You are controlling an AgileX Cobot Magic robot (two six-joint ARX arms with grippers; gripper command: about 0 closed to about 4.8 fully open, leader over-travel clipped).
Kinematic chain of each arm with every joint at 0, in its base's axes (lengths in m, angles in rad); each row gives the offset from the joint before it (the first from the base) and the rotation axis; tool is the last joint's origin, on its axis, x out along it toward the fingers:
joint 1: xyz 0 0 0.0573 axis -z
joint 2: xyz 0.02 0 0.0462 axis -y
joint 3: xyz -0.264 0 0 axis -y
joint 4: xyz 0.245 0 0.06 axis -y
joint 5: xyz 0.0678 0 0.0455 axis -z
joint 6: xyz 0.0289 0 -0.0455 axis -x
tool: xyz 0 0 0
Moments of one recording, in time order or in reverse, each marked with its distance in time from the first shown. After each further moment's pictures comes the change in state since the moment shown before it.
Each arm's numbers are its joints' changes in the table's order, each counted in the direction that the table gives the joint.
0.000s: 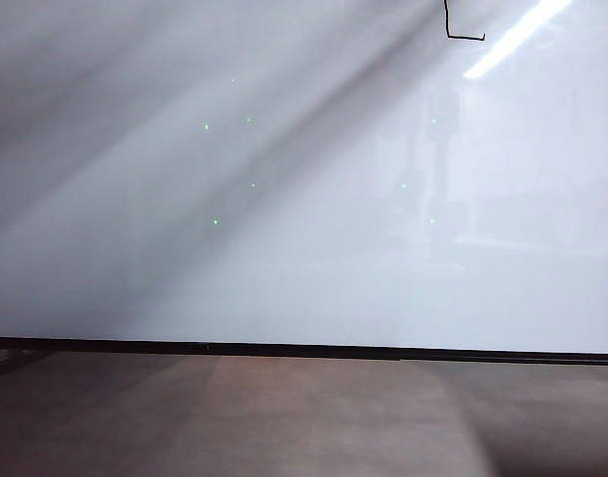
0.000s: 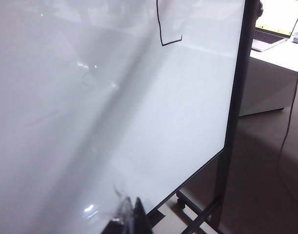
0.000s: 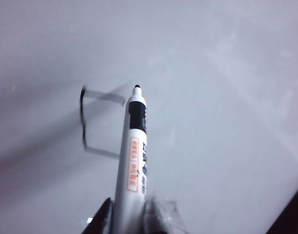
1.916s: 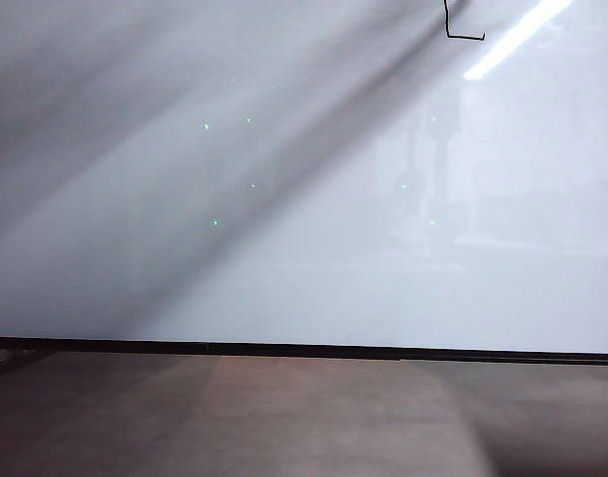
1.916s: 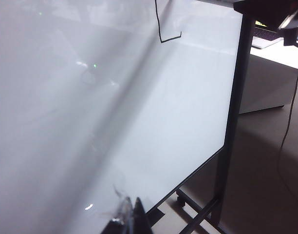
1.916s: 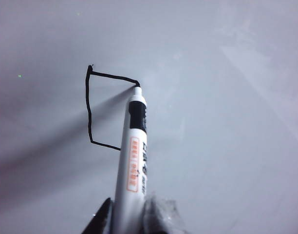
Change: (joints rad) left arm 0.000 -0.009 0.000 0.001 0.000 -0.005; right arm -0.002 -0.086 -0.001 0.049 -0.026 0.000
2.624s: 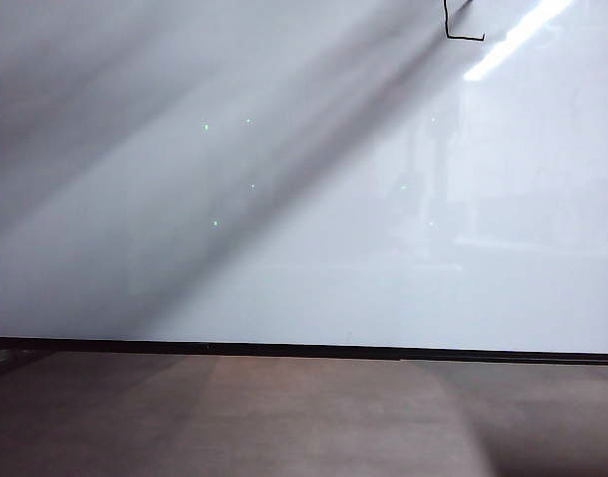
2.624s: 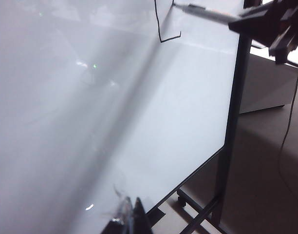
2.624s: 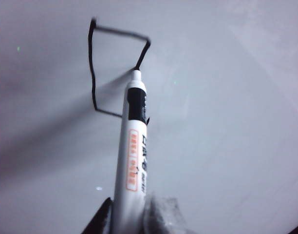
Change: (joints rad) left arm 0.000 0.000 0.000 0.000 0.000 -0.004; right arm -0.002 -0.024 0.006 -0.080 0.012 0.000
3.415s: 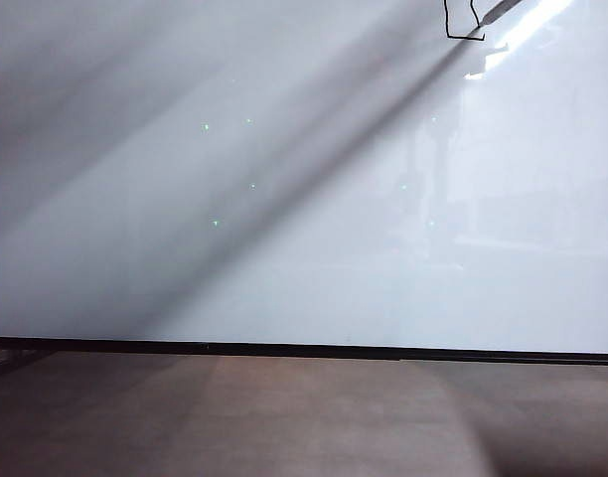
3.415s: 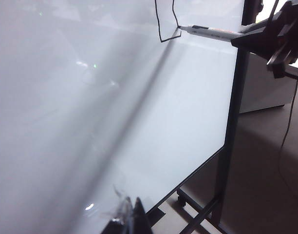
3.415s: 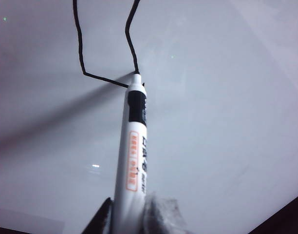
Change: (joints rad) left arm 0.000 0.000 0.000 -0.001 0.000 0.000; right arm 0.000 -0.005 -0.002 -0.079 0.026 -0.004
